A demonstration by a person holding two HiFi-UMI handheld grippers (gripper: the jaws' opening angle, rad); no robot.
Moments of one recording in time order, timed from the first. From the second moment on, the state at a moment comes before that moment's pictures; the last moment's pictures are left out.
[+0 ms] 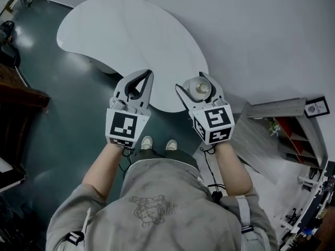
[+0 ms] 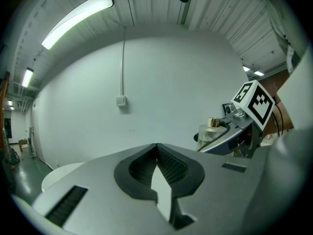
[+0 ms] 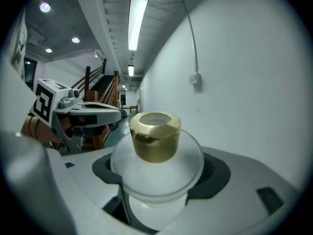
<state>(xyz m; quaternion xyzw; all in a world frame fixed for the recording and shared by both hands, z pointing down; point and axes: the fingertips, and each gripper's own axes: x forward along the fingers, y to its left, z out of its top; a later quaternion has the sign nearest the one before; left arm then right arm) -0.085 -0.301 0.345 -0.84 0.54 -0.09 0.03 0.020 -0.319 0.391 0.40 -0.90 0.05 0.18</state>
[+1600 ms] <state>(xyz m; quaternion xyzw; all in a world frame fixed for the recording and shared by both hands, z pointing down) -0.054 -0.222 0.330 -0.85 0.52 -0.12 0.04 0.067 -0.204 0.370 0.37 -0.91 0.09 0.18</state>
